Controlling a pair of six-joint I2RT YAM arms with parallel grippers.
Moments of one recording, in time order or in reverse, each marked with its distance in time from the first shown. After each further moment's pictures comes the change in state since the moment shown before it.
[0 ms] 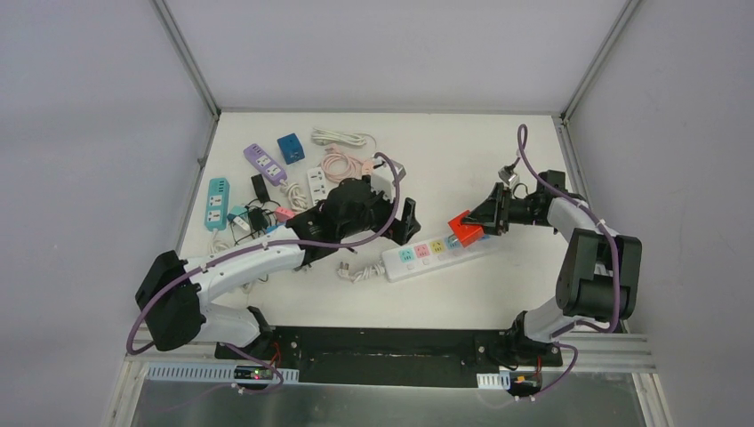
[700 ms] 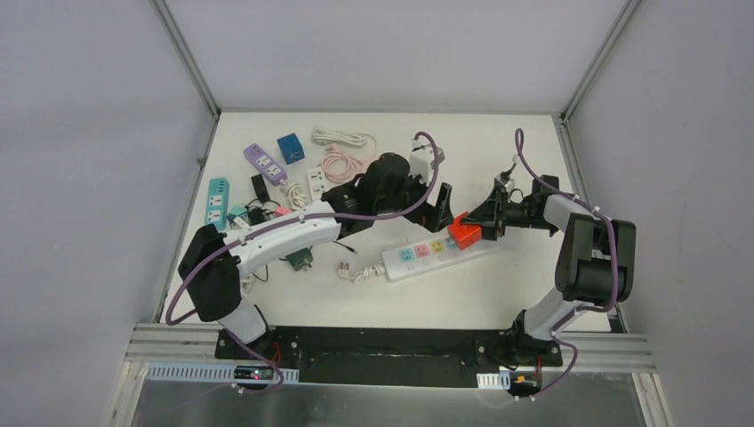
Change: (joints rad) left arm -0.018 0.262 0.343 -0.114 0.179 -0.096; right arm -0.001 0.105 0.003 -0.023 -0.076 0.044
